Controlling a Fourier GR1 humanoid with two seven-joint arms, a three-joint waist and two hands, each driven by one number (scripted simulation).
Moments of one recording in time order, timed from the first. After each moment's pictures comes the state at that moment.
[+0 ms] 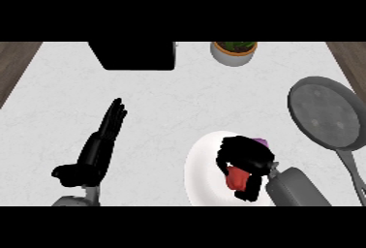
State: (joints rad) left arm -0.03 0.10 -0.19 -1.56 0.06 0.09 -0.12; right arm -0.28 -0.26 0.46 -1.22 1.03 0.20 -0.55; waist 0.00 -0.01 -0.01
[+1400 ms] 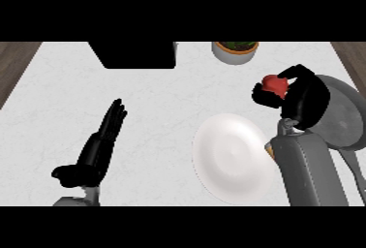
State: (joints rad) left arm -0.02 0.10 -0.18 -1.56 0.05 0.08 -0.12; right arm -0.48 -0.05 -0.04 -1.41 1.24 -0.40 0.81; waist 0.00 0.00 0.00
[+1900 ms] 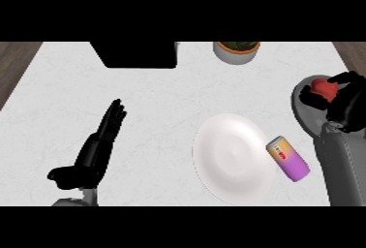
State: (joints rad) left arm -0.01 0.10 -0.18 -1.59 0.05 0.06 -0.10; right arm -0.45 -0.24 -0.21 -1.18 1.20 -0.63 0.63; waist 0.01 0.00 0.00
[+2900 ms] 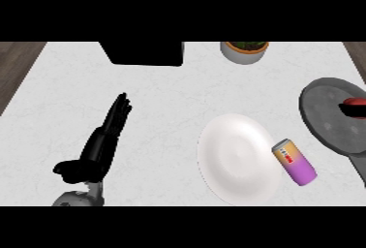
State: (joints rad) left arm -0.06 0.07 -0.18 -1.59 0.03 0.06 -0.07; right arm -0.66 -0.54 -0.46 -0.45 0.75 -0.59 0.15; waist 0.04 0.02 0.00
